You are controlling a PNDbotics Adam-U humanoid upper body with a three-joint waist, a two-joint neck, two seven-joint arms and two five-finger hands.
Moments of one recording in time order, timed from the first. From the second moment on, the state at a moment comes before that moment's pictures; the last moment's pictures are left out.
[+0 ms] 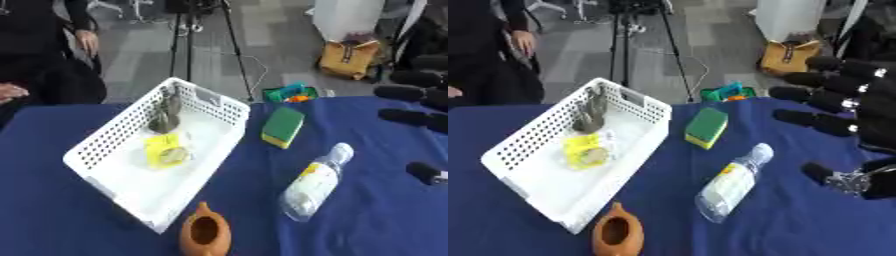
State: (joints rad) left arm -0.36 0.32 0.15 -1.99 -0.51 -0.23 0.70; right arm -0.49 -1.20 0.18 -1.99 1.00 -0.48 -0.02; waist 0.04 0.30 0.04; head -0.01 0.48
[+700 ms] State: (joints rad) left arm -0.38 0.31 0.14 -1.99 -0.50 -0.24 0.69; right arm -0.63 -1.11 0.29 -1.99 0.97 -0.46 0.28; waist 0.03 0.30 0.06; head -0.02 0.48
